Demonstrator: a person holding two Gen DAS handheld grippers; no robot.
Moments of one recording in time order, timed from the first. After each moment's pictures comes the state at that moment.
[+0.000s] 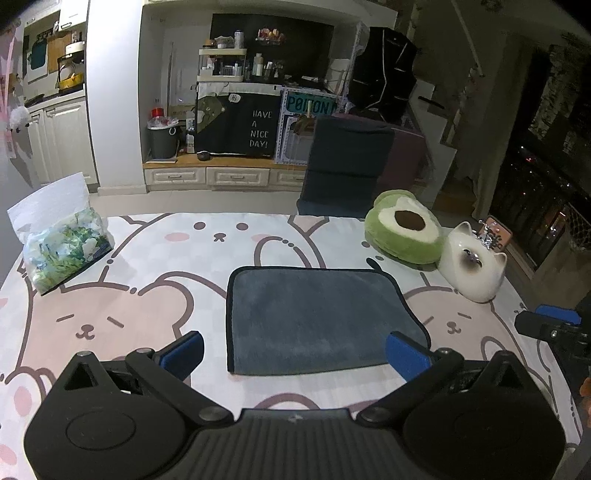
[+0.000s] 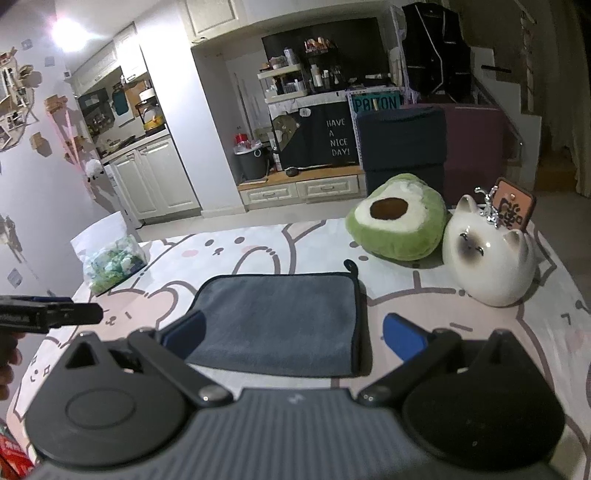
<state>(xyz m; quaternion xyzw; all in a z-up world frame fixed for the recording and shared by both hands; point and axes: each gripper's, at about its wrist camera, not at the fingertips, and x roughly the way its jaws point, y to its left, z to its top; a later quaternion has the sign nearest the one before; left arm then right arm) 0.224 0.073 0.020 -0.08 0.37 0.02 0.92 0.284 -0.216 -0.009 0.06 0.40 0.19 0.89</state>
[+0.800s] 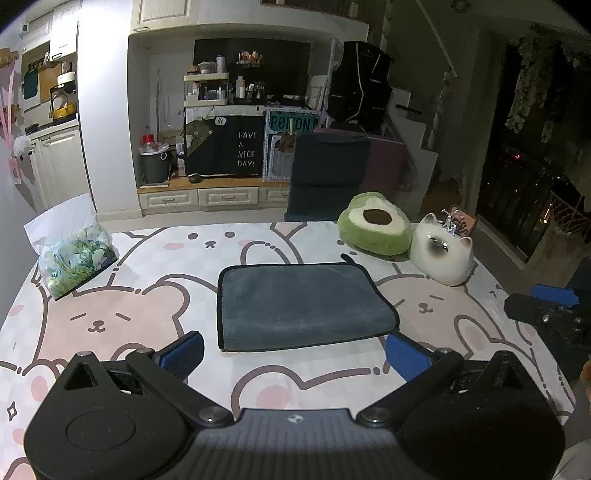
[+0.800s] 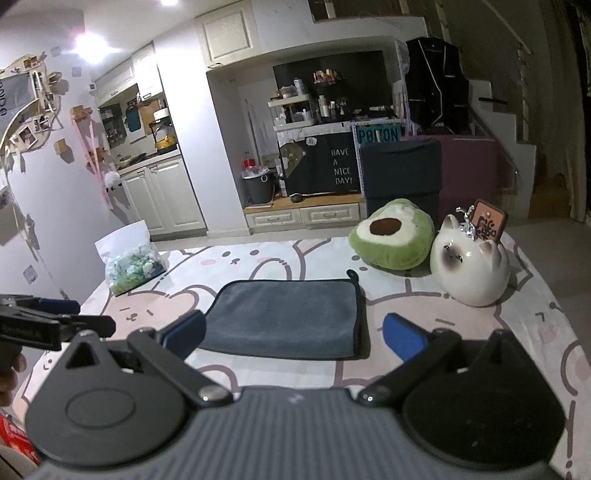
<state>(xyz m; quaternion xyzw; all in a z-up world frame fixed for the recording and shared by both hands) 0.148 0.037 0.042 -0.05 0.34 0.01 0.94 0.201 -0.224 0.024 0.05 0.35 0.19 0.92</state>
